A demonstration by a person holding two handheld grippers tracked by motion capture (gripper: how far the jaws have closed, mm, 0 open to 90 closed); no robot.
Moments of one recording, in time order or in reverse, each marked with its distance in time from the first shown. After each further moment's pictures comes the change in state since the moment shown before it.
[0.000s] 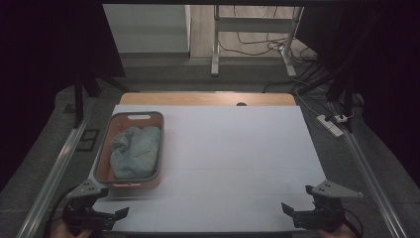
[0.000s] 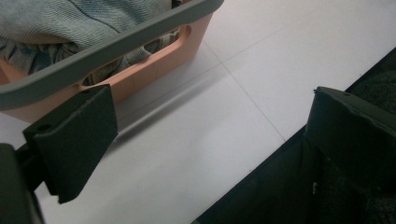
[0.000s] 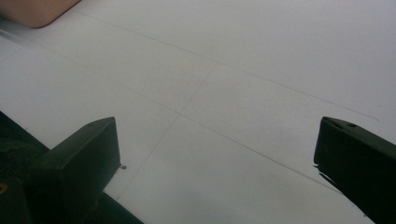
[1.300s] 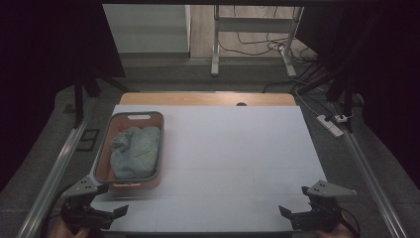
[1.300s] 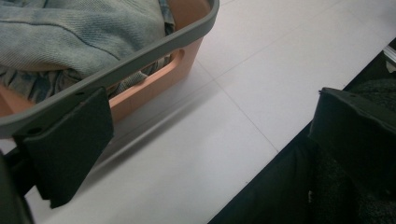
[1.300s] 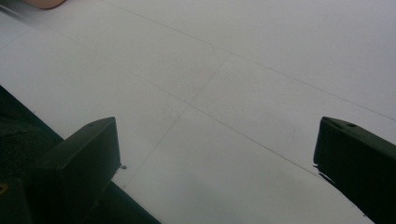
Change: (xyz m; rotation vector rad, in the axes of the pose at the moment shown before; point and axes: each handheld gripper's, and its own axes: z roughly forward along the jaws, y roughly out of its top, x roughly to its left) left arm 0.005 0.004 -0.005 -0.062 -0.040 0.028; right arm 0.002 0.001 0.005 0.046 0.034 -0.039
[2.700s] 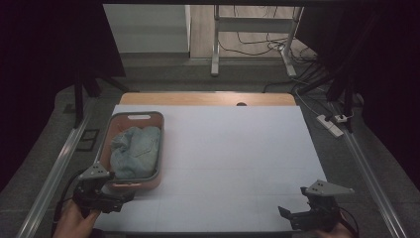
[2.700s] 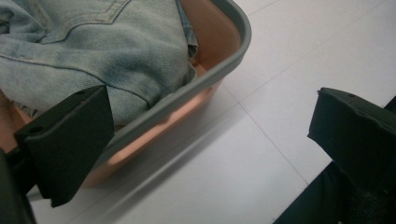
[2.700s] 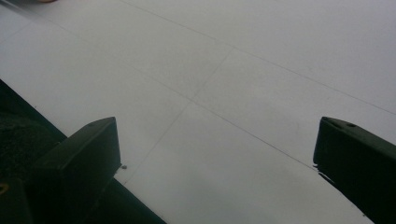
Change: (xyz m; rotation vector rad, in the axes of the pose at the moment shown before) left arm 0.010 0.032 0.021 0.030 0.068 0.014; right arm 0.000 0.001 0.003 0.026 0.008 -0.002
